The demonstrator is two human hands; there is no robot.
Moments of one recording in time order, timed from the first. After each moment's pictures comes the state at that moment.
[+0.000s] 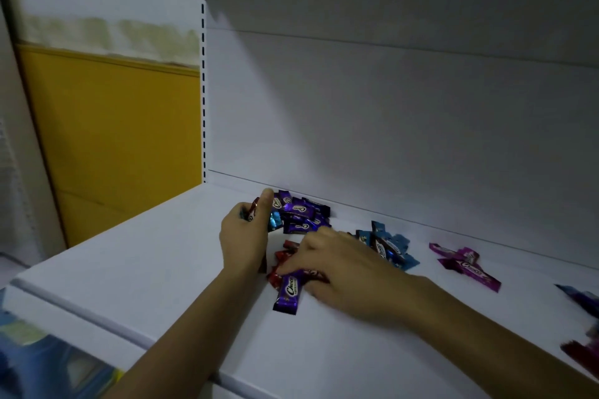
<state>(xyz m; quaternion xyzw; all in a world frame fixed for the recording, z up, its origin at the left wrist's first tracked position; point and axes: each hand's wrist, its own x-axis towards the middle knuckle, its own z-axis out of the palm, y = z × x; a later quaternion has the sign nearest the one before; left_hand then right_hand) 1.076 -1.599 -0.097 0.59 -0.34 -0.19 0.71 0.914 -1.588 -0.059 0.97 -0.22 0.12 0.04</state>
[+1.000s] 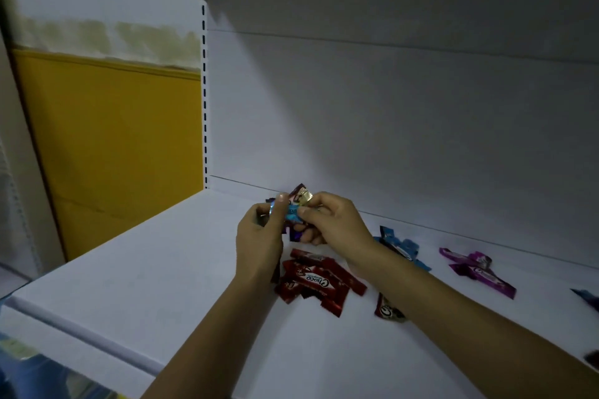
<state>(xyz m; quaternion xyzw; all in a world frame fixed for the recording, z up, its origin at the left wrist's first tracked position) 1.074 -1.607 -0.097 0.51 -0.38 -0.28 0.72 0.961 -1.634 -0.052 0.71 -0.37 0.39 -0.45</state>
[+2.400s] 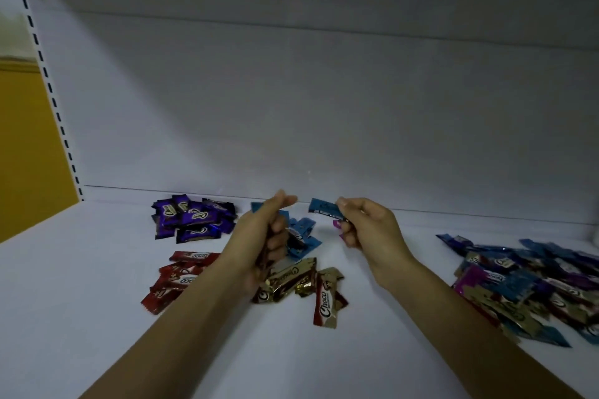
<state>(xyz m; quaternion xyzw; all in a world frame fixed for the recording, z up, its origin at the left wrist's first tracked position) 0.947 -1.614 -0.068 0.35 -0.41 -0.63 0.56 0.777 -1.622 -0.063 0.49 -0.49 0.56 -0.46</state>
